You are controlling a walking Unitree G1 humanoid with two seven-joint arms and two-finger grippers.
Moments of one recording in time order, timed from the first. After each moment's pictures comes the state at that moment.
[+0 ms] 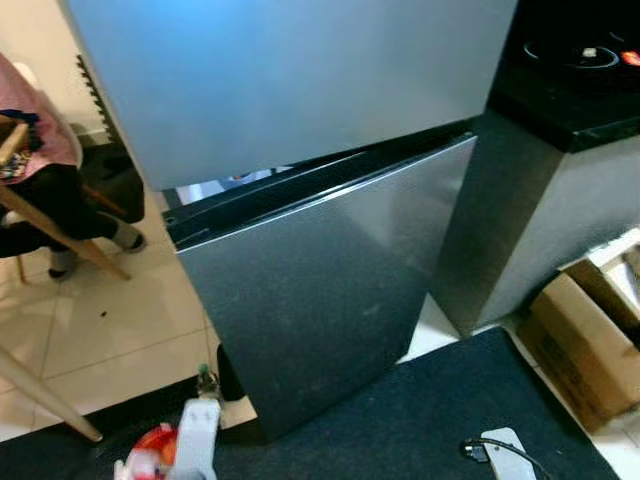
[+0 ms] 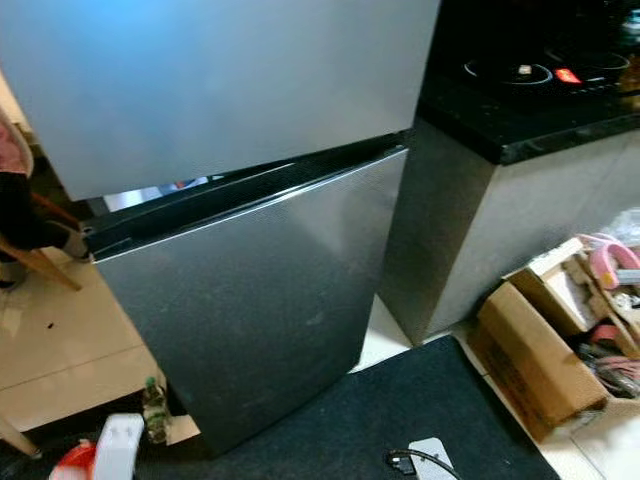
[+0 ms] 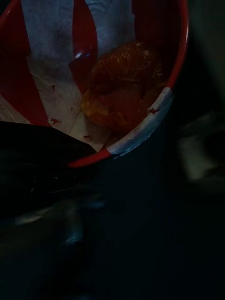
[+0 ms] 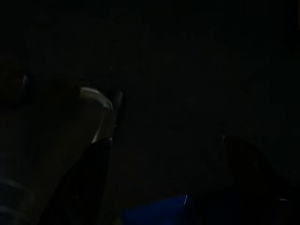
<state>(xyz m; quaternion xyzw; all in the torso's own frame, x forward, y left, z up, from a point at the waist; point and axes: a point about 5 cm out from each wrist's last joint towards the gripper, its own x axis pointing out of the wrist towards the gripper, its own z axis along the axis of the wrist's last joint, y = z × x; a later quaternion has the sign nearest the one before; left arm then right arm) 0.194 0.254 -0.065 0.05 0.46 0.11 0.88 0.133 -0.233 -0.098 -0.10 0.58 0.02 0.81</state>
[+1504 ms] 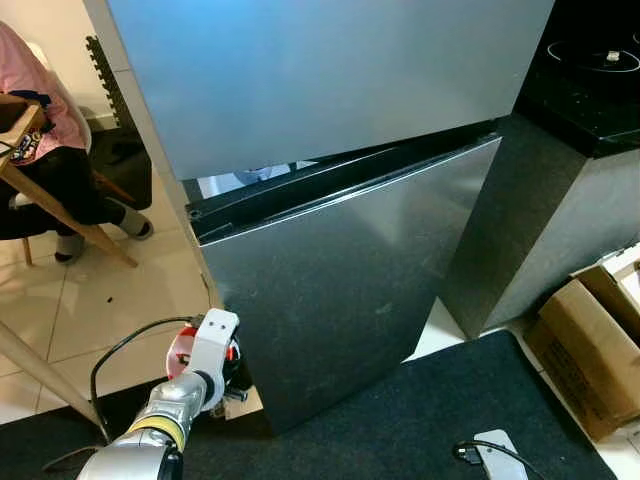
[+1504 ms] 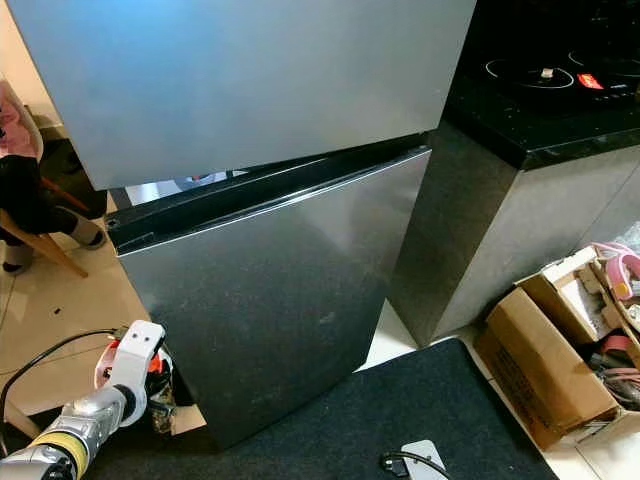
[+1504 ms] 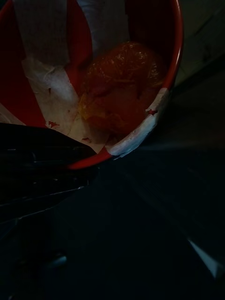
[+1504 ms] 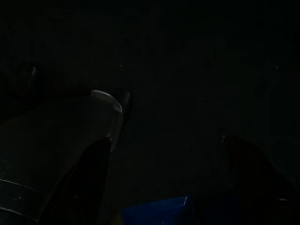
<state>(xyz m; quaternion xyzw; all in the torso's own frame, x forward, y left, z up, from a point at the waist) 0.272 0.219 -0.015 0.05 0.36 -0.16 0.92 0.132 -0.228 -0.099 -0.10 0.58 0.03 0.81</state>
